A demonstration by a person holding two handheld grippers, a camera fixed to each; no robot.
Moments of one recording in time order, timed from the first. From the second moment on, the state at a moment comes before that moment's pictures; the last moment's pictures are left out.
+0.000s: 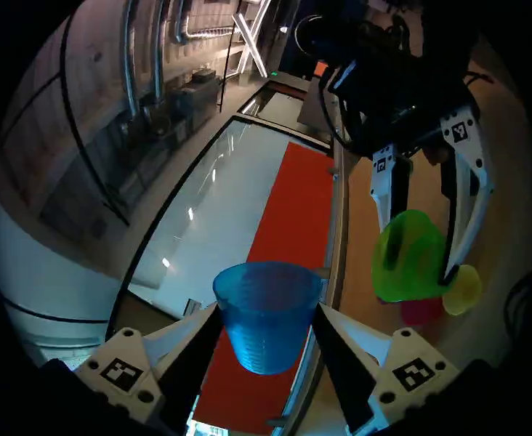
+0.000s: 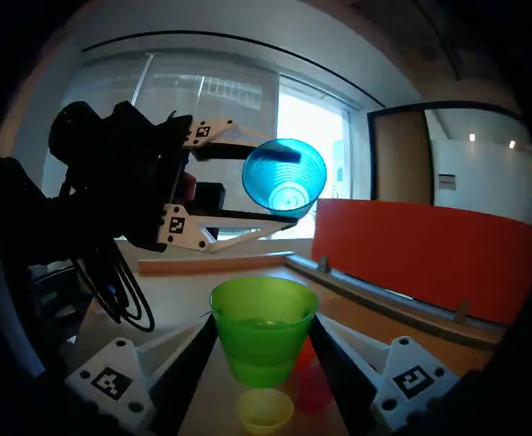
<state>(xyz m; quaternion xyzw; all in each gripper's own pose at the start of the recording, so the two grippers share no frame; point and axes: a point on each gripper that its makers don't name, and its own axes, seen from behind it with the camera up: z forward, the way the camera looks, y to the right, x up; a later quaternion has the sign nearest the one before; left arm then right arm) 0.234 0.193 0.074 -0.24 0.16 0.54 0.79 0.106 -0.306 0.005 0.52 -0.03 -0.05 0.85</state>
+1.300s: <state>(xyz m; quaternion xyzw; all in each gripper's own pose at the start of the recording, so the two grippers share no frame) 0.237 0.177 0.081 -0.28 0.07 0.26 0.92 0.113 -0.298 0.006 0.51 -0.02 -0.05 0.86</state>
